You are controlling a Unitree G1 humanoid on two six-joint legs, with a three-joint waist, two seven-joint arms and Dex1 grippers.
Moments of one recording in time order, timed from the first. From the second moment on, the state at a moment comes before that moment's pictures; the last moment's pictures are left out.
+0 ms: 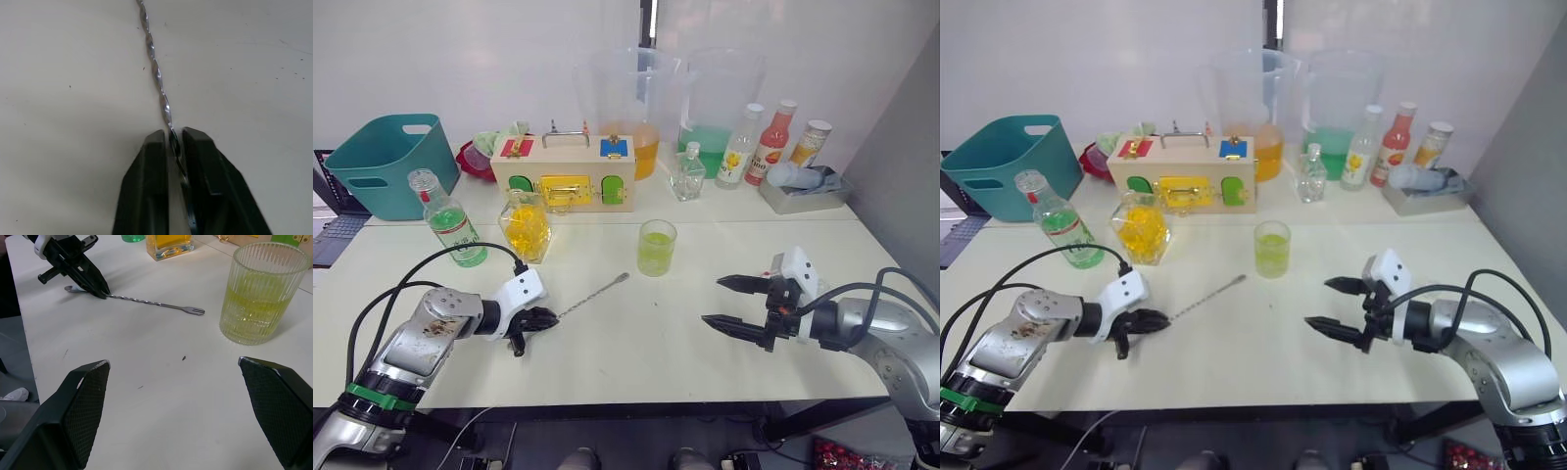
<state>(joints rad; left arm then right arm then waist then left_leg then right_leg) -0.38 0.85 -0.16 -0.05 -0.19 0.55 -1.03 -0.22 -0.82 -0.13 -0.38 0.63 0.65 0.94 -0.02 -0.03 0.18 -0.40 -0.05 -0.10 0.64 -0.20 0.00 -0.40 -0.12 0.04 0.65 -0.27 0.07</state>
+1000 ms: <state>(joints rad) -0.28 0.81 0.11 -0.23 -0.38 0.79 -0.85 -0.38 -0.79 -0.09 -0.16 0.59 0.57 1.08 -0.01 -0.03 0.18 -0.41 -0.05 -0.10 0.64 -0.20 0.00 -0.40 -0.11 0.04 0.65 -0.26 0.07</state>
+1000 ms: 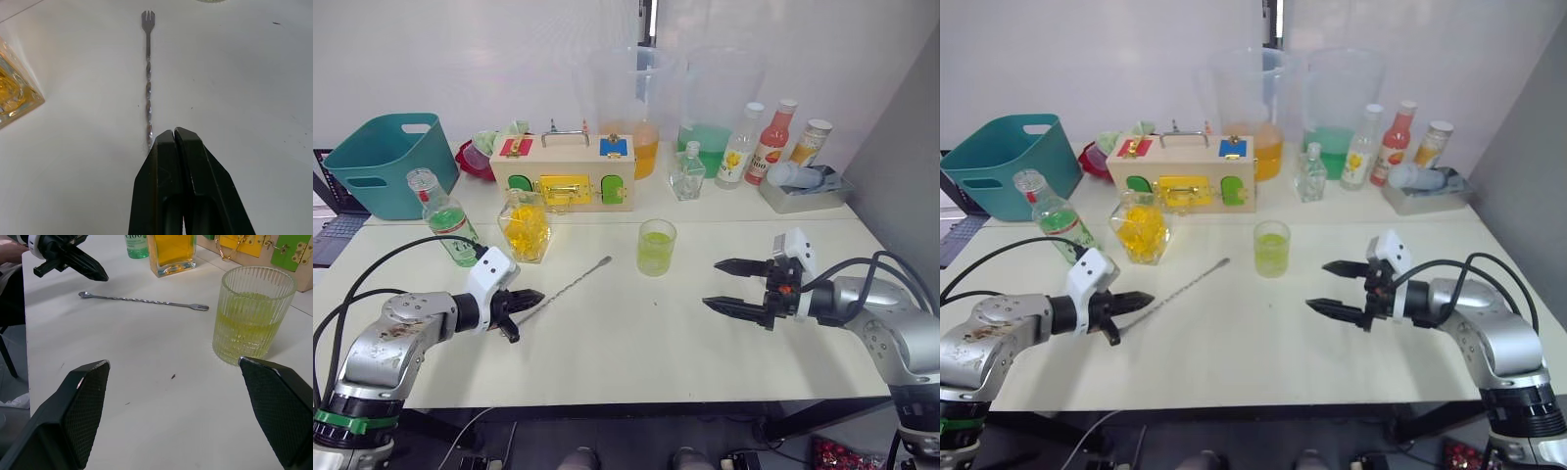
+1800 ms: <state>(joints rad) -0.49 0.81 -0.11 0.23 -0.18 0.45 -1.04 -0.31 -0.77 -0.09 -0.29 0.58 0.61 0.97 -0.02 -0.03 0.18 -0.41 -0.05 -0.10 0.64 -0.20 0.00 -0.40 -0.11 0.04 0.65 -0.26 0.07</state>
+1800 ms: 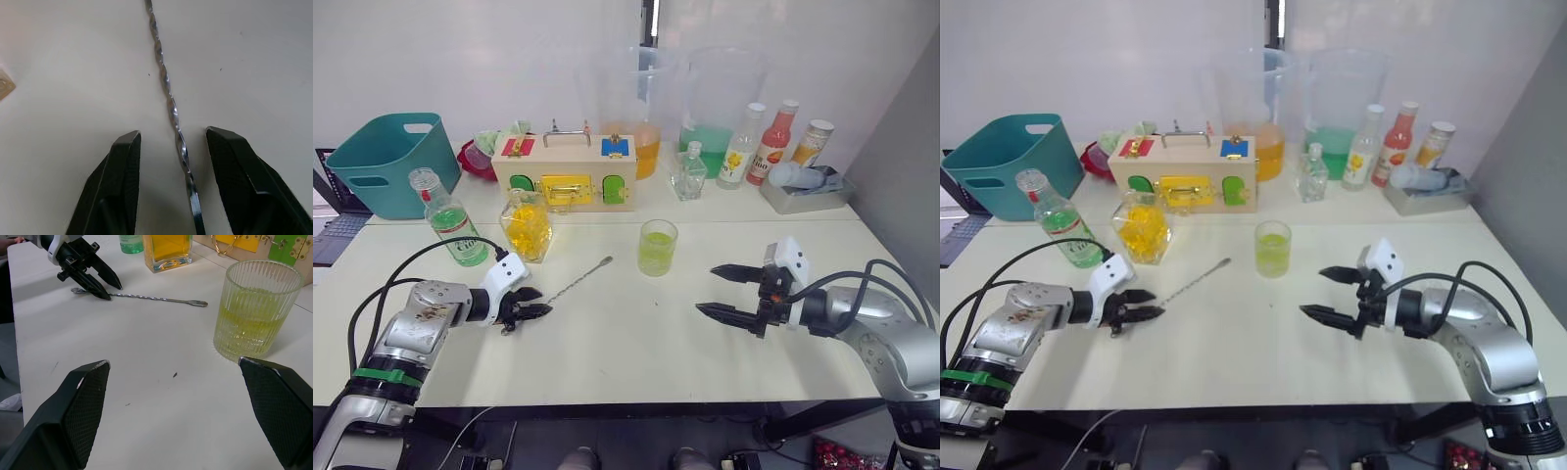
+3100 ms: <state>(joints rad) -0.58 0.69 0.25 -0.26 -0.64 0.94 -0.83 -0.63 -0.60 -0.23 -0.23 0.87 0.93 0.68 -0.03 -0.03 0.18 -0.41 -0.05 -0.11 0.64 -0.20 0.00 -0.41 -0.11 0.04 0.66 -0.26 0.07</state>
